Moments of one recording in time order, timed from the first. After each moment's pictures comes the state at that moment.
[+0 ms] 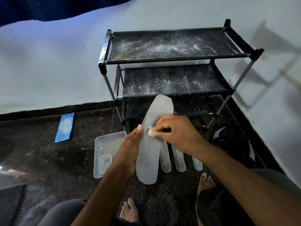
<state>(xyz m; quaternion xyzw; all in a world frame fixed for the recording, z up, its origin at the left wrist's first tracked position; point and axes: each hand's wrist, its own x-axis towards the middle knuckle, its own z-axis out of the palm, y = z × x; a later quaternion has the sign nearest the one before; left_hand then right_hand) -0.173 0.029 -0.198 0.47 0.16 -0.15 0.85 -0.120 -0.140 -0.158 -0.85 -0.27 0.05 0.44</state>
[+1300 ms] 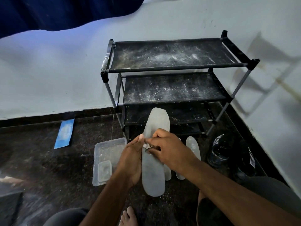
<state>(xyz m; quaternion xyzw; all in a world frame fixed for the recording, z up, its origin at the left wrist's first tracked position) -0.174 0.024 -0.199 0.42 0.19 -0.13 0.88 -0.137 -0.118 -0.178 -0.90 -0.31 0.05 0.31</state>
